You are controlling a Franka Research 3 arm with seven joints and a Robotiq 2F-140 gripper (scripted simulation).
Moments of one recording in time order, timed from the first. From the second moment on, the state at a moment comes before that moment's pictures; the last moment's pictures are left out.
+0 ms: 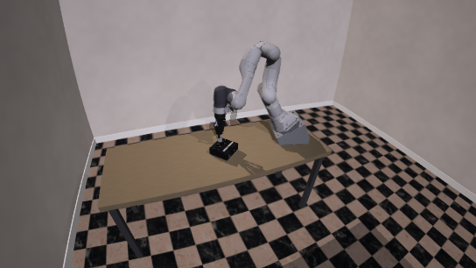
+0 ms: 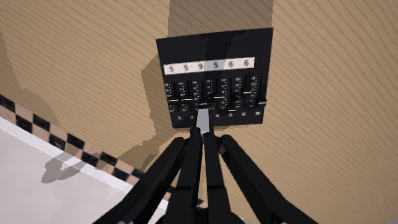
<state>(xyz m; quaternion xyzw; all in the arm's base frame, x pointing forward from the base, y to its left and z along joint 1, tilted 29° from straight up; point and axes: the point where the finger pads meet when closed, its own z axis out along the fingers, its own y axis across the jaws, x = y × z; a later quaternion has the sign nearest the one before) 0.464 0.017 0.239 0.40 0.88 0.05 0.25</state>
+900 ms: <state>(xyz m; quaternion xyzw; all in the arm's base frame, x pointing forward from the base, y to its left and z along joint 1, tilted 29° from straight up) 0.464 0.018 0.239 0.40 0.88 0.05 0.25</state>
